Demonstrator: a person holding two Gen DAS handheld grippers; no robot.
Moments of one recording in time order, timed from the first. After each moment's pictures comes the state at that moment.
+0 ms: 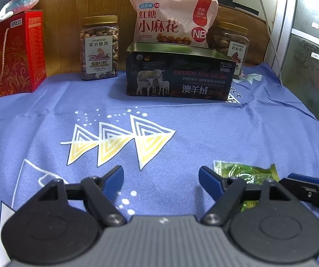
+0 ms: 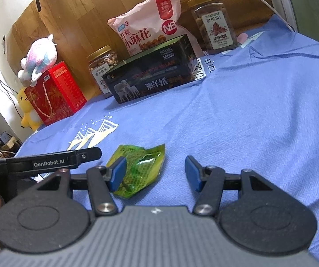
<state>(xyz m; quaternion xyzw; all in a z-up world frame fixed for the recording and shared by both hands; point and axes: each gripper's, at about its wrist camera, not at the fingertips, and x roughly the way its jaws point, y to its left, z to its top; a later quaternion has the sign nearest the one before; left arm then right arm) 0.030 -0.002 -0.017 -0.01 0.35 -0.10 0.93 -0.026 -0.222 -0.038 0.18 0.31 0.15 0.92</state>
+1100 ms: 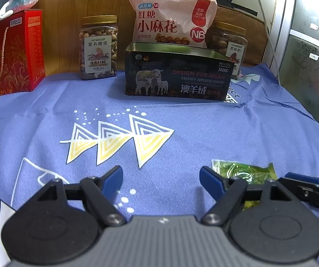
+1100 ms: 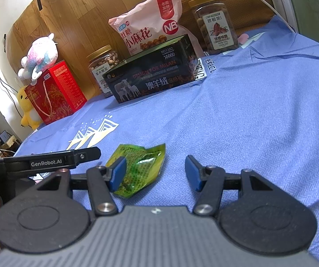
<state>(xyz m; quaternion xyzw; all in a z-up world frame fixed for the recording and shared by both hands) 0.029 -0.003 -0.018 -0.01 0.35 -0.10 0.93 -0.026 -0.221 -0.039 0.18 0.31 0.15 0.92</state>
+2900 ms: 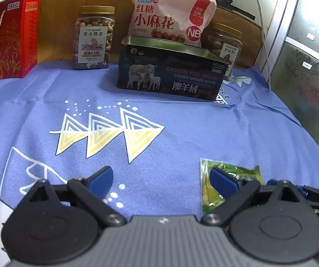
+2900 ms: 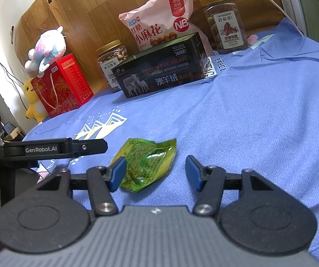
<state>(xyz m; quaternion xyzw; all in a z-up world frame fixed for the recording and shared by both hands) 0.031 0.005 -0.017 -0.06 0.37 -0.14 0.92 -0.026 -0.215 -0.042 0.16 0.31 0.18 0.92</state>
